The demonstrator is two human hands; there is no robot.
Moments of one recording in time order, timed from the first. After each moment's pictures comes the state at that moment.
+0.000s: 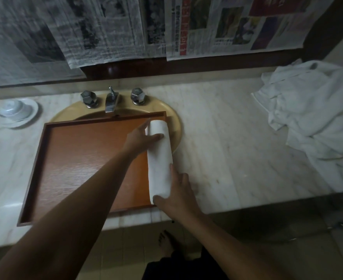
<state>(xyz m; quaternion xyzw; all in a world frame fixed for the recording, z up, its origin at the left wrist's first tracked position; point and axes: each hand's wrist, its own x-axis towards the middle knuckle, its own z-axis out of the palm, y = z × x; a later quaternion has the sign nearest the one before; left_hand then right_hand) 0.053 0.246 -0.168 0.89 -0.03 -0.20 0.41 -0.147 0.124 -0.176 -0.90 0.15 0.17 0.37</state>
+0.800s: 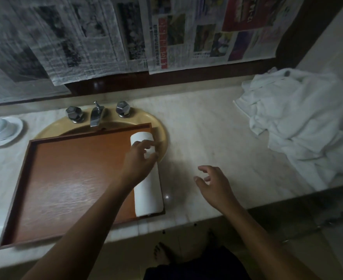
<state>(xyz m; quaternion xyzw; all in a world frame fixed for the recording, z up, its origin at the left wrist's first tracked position) -0.017 0.206 -0.127 0.91 -0.11 -0.09 0.40 -0.149 -0.020 -0.167 -0.88 0.21 0.05 0.42</state>
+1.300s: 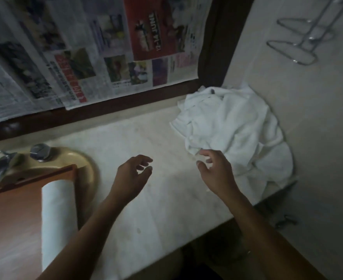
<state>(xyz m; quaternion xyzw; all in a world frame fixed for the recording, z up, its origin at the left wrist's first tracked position) -0.008 -0.017 -0.116 0.87 -0.21 -0.11 0.43 -0.127 -0.258 -0.126 -0.88 0.27 -0.16 0.36</state>
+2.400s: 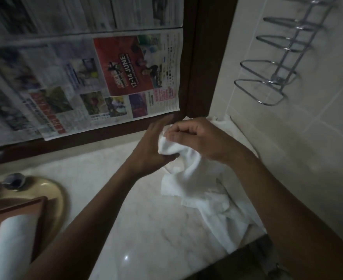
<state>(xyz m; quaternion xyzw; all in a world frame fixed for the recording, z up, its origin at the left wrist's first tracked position) 0.026 -0.212 0.011 0.77 -0.40 -0.05 0.50 -0.066 -0.379 0.073 -0.85 -0.08 -0.03 0.52</state>
